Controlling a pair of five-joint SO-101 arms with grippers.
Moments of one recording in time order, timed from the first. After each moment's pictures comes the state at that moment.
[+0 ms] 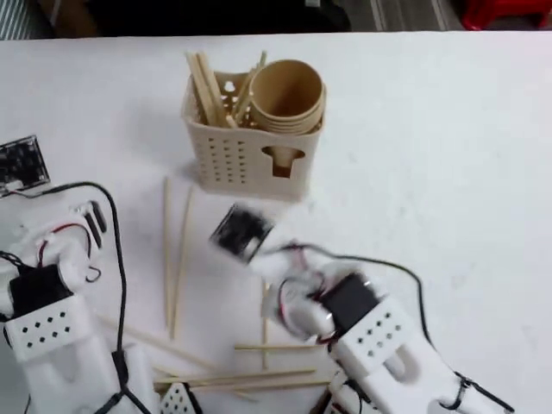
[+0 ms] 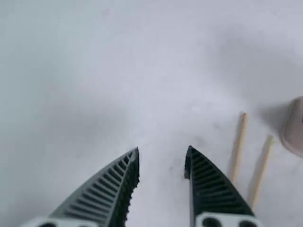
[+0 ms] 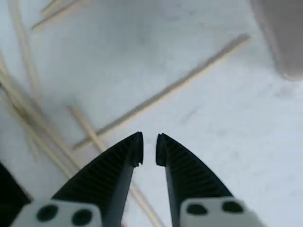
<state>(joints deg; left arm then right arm) -30.2 -57.7 55.7 58.2 -0.4 -45.5 -52.9 52.1 76.9 20.0</state>
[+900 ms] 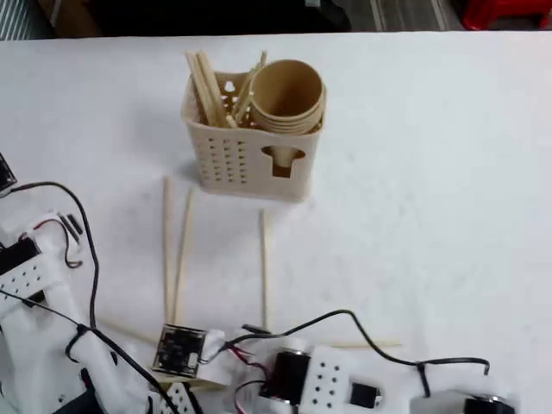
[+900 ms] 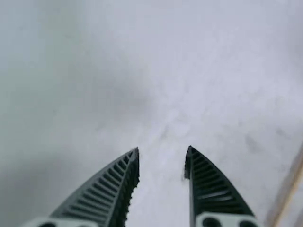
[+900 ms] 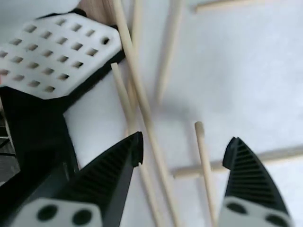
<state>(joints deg) -39.4 -34.1 55.3 46.8 3.0 -78.5 -45.8 70.0 55.6 4.4</state>
